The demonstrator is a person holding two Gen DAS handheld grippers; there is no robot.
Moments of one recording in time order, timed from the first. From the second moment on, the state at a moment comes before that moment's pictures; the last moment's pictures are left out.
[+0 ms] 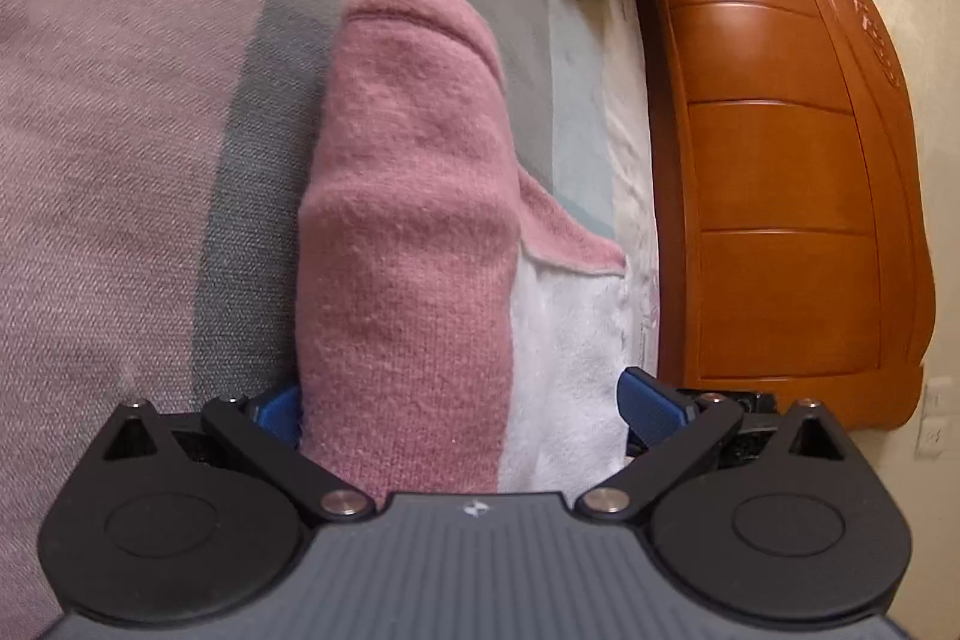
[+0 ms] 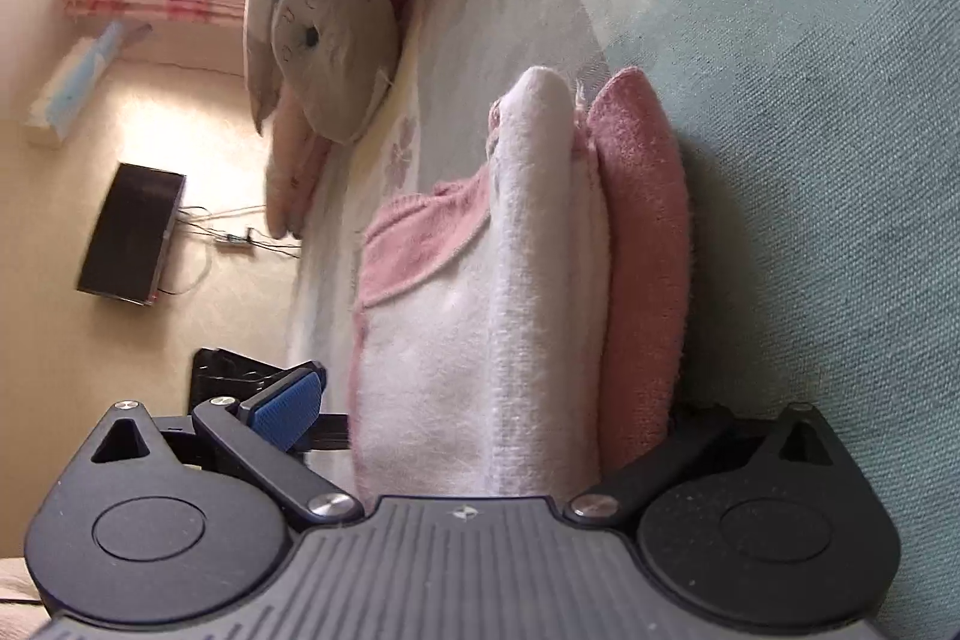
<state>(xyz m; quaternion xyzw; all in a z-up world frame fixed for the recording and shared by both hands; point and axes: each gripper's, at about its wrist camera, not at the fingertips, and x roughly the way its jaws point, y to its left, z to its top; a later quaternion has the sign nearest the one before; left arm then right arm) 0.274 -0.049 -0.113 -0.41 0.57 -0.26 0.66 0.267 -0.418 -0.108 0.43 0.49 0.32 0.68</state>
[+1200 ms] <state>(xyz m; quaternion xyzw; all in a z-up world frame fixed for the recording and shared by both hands) 0.294 -0.074 -0.086 -0.41 0.57 -0.29 0.65 0.277 -0.413 -0.090 0.43 0.48 0.36 0.67</state>
